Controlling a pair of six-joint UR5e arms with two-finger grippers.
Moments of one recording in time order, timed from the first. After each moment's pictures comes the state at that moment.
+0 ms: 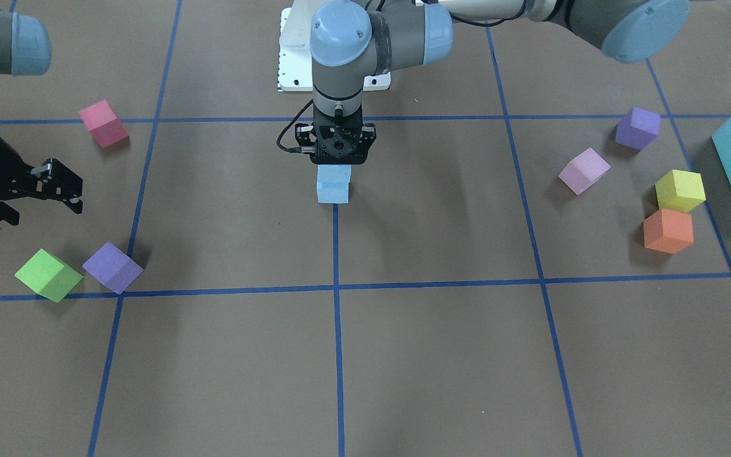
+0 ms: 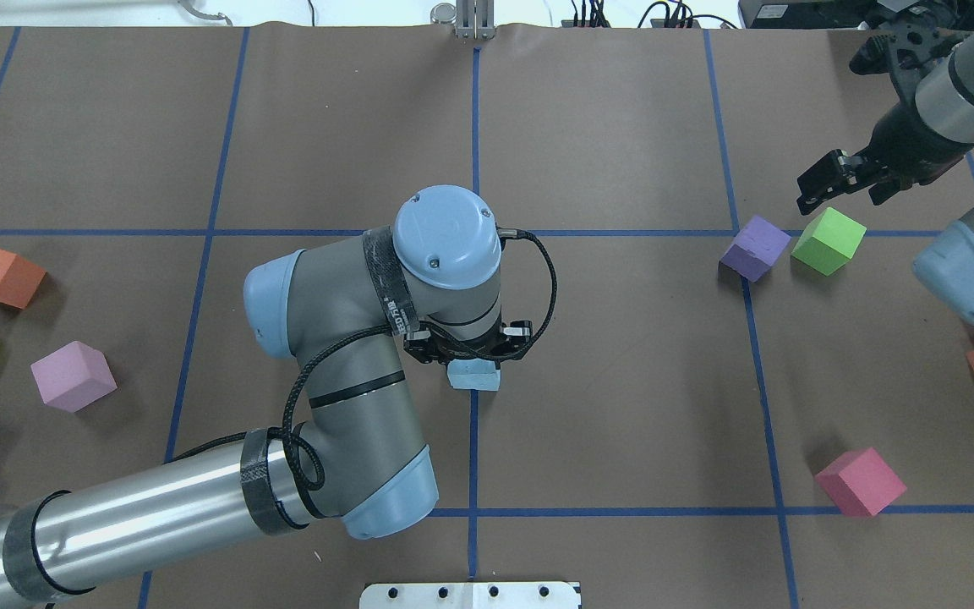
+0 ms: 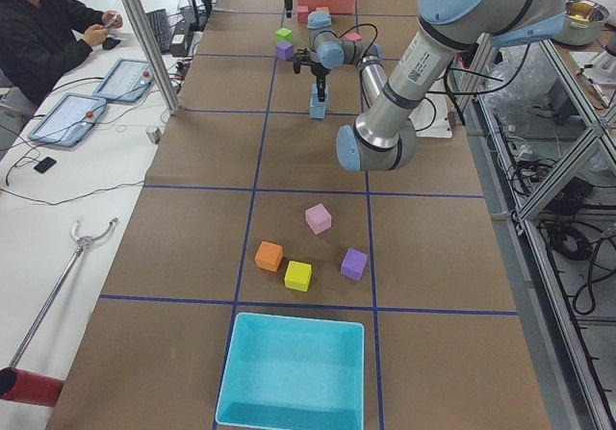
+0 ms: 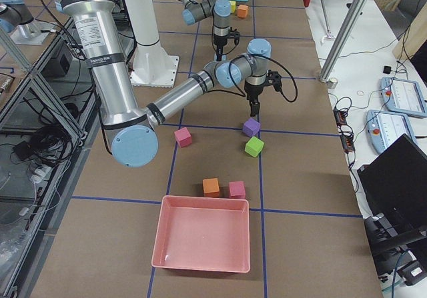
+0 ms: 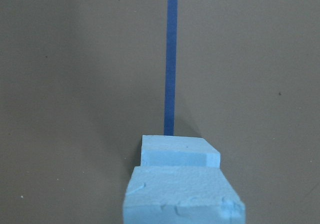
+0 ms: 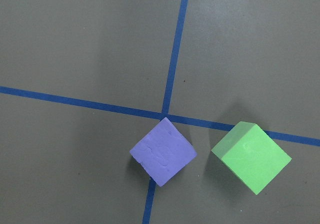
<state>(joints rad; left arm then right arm) -0.45 -2.44 -1.59 -1.48 -1.93 -1.28 1.06 -1.30 1.89 -1.64 2.23 0.54</state>
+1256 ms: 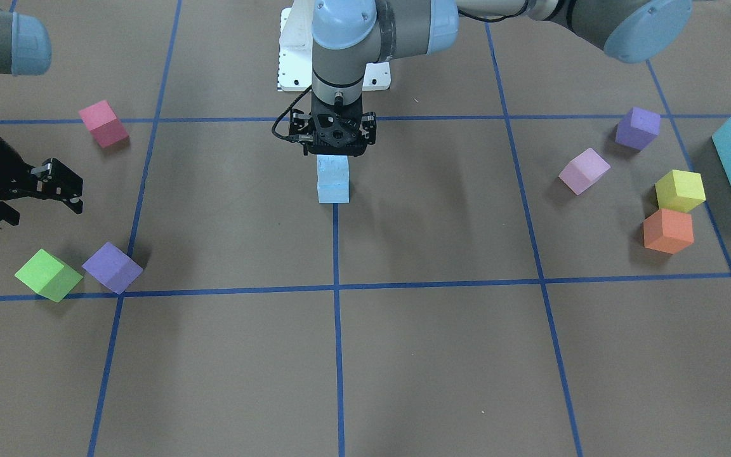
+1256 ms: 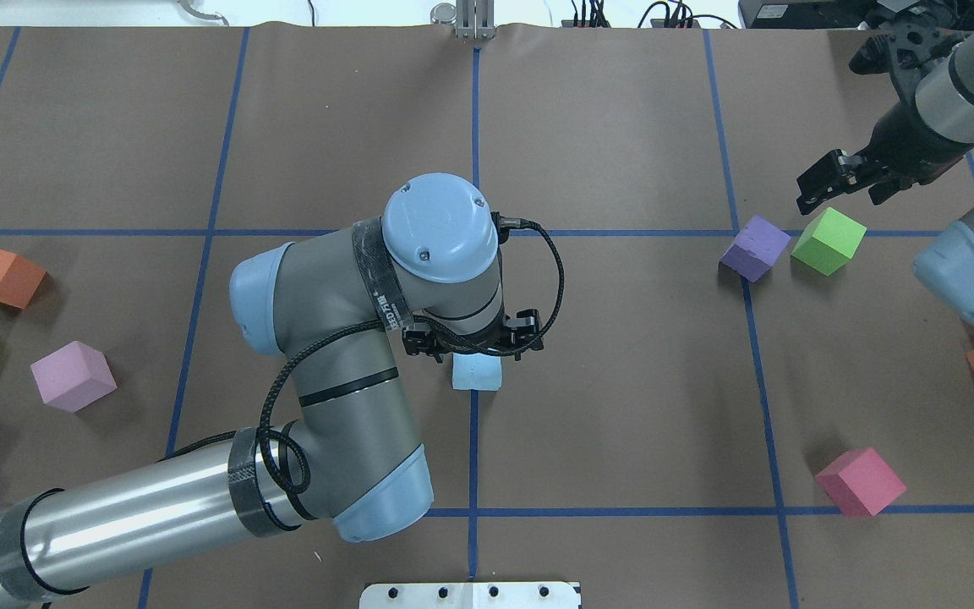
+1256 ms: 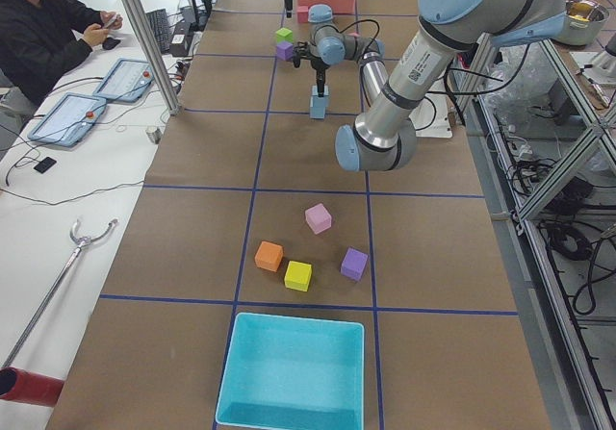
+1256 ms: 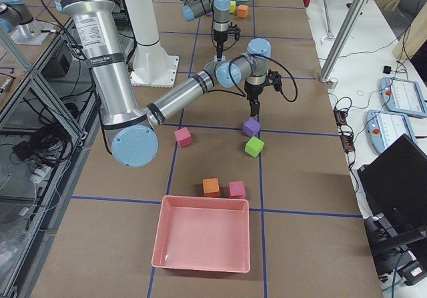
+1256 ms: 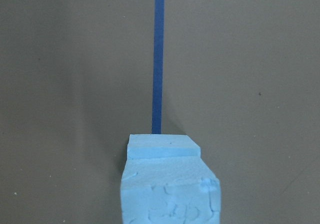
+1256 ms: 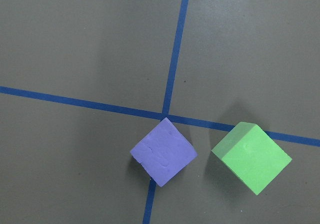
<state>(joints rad) -0.47 -2.44 -1.64 -1.47 -1.93 -1.26 1.06 -1.30 1.89 -1.64 2.23 0.54</state>
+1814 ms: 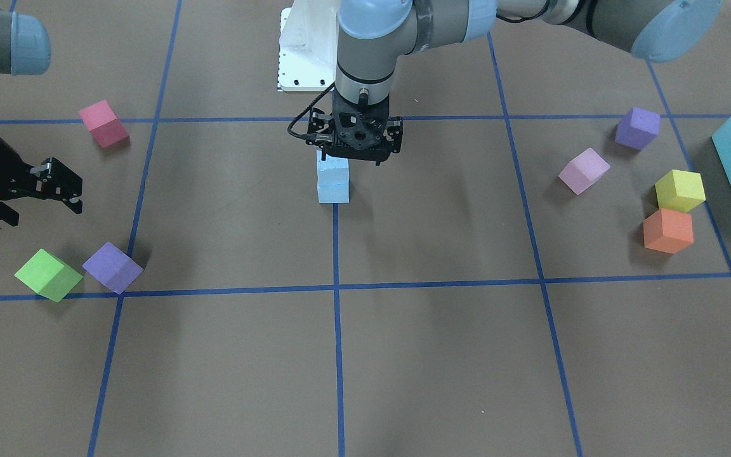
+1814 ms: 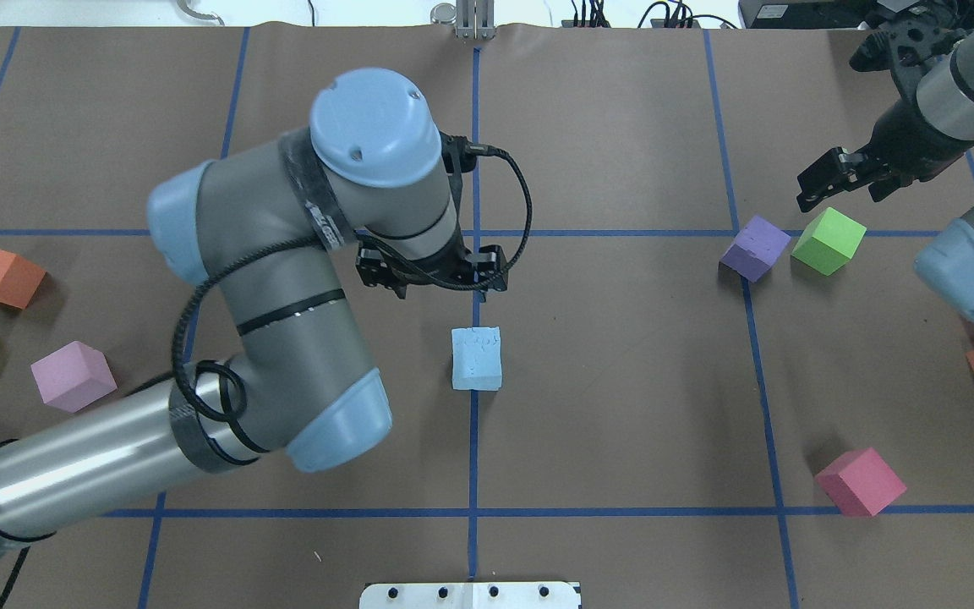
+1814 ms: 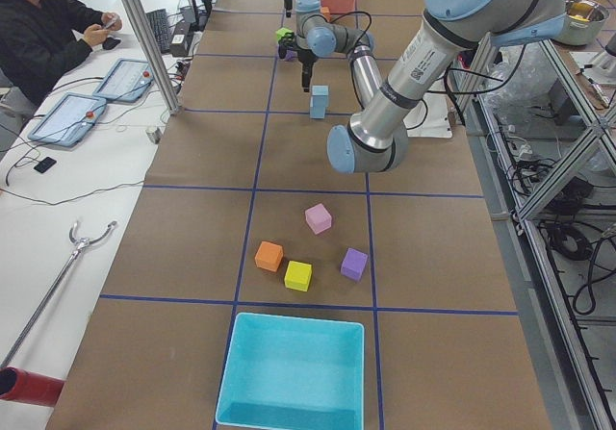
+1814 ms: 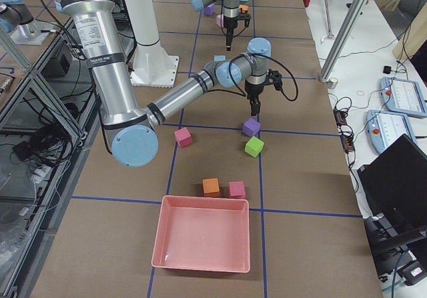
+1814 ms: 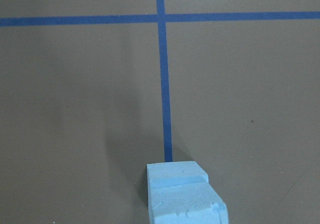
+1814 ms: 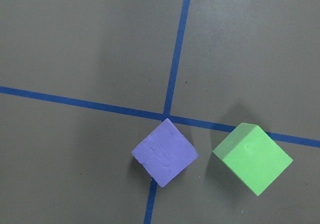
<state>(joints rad) -0.61 -2.41 -1.73 -1.38 -1.99 -1.08 1.08 -1.30 1.89 -1.64 2.23 0.51</state>
